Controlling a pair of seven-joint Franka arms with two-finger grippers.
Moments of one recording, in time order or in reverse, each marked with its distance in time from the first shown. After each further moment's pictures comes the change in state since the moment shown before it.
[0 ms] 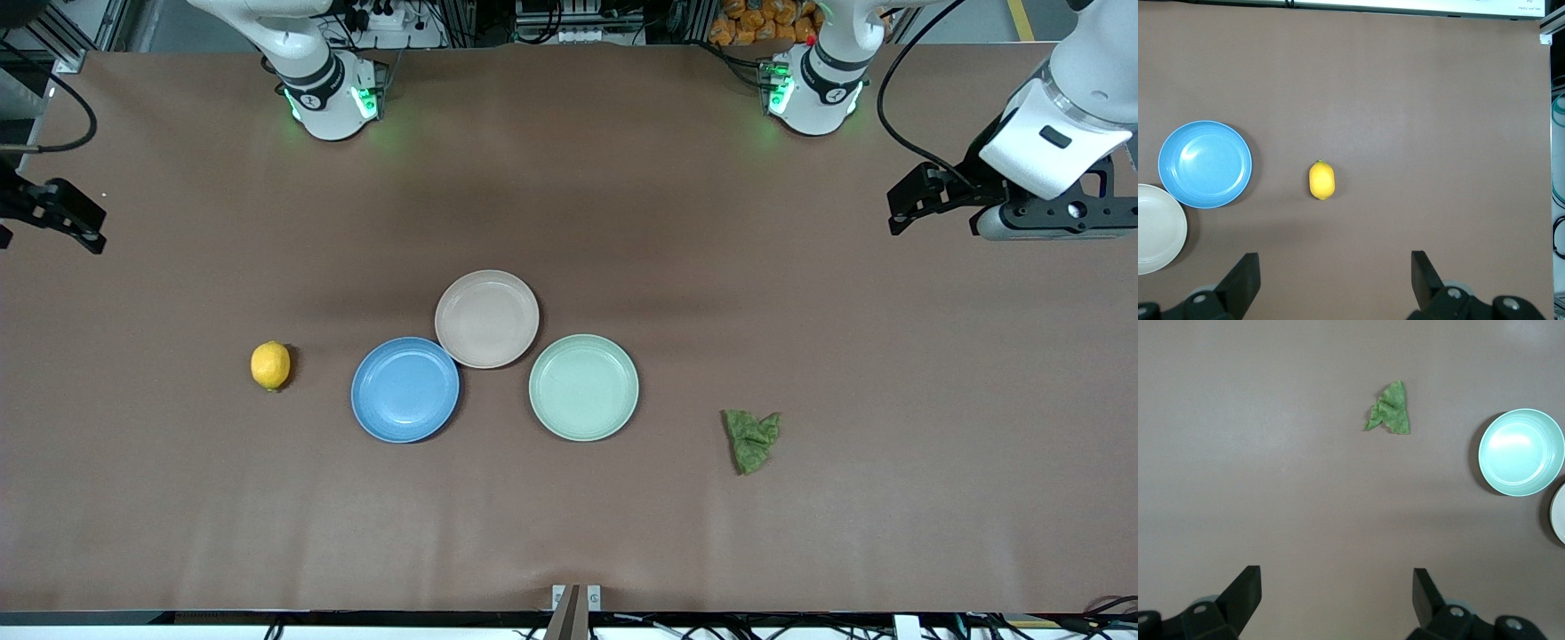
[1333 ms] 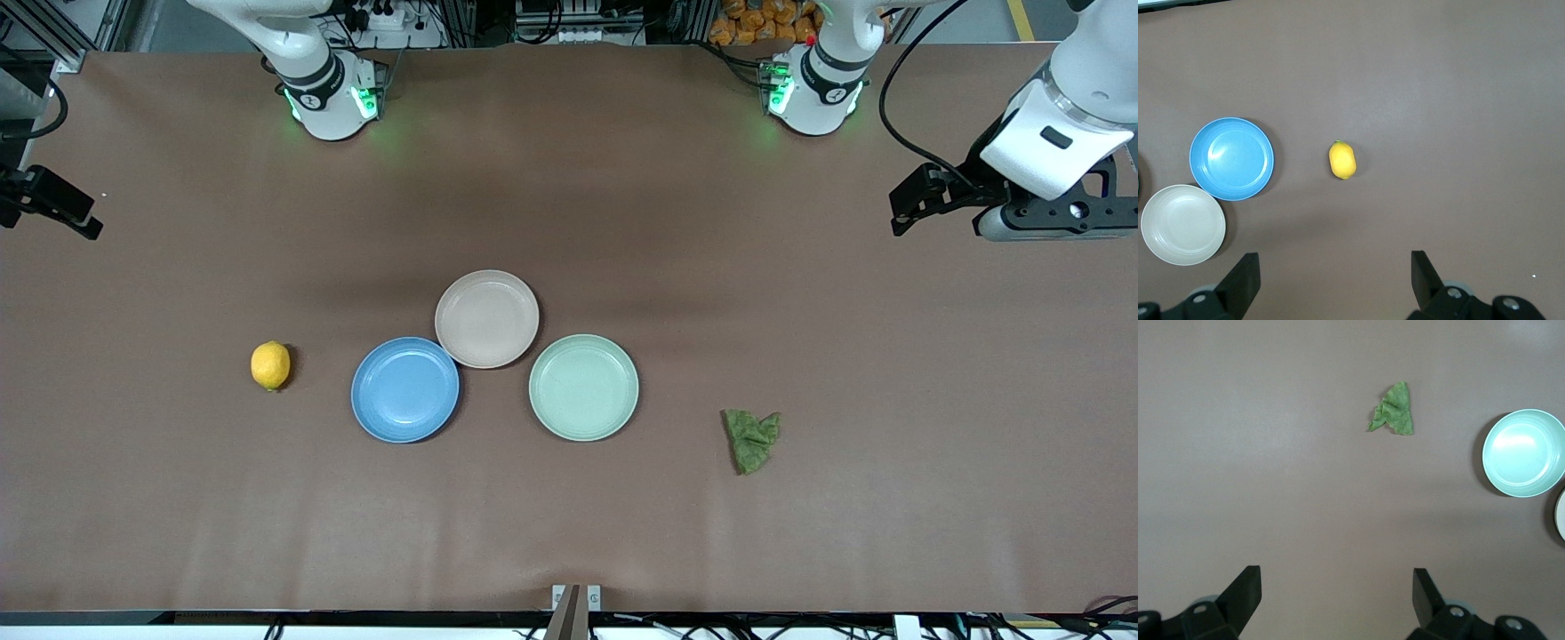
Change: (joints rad) left arm 0.000 0.000 0.000 0.000 0.011 0.000 0.000; right arm 0.010 0.005 -0.054 0.032 0.104 -0.091 0.094
